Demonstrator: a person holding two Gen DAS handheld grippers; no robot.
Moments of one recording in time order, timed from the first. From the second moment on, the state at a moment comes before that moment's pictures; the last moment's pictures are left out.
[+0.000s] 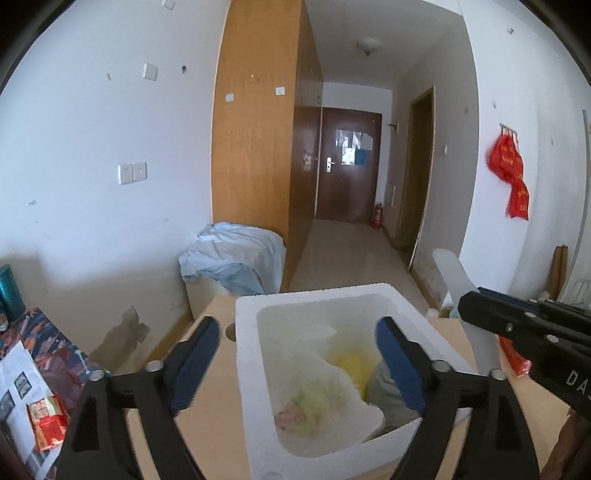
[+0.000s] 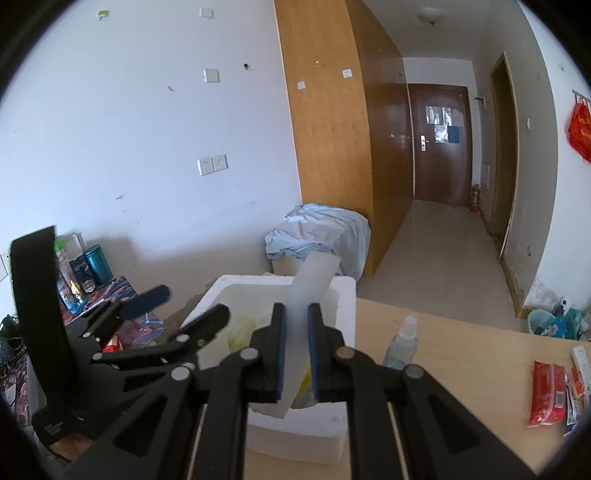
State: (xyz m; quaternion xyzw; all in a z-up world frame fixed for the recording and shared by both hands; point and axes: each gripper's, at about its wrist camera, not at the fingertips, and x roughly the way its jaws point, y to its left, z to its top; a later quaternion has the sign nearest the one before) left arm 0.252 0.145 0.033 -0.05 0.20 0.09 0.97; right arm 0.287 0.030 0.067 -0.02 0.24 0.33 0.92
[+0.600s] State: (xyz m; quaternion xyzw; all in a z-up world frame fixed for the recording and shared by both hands) left arm 0.230 0.155 0.043 -0.05 0.19 0.12 0.97; right arm 0.297 0.036 0.061 -0.03 0.24 0.33 0.91
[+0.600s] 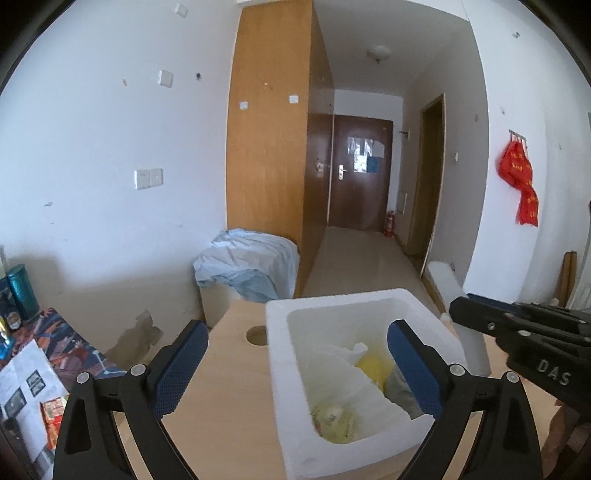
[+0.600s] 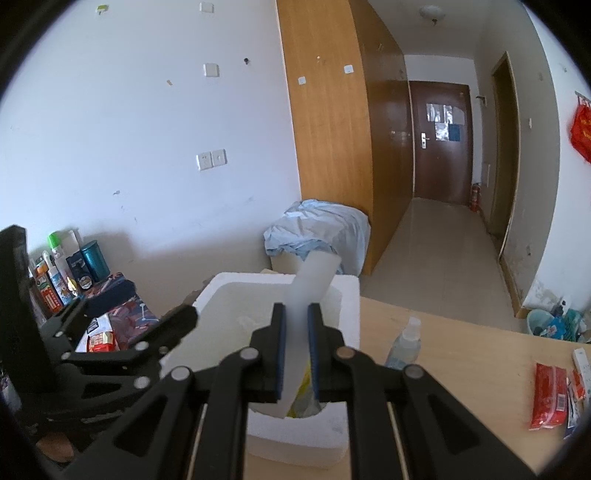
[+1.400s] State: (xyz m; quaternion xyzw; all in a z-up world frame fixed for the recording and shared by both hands) left arm 0.217 0.179 0.044 -0.06 0.19 0.14 0.97; right arm 0.310 0.060 0.050 -0.04 0.26 0.35 0.90
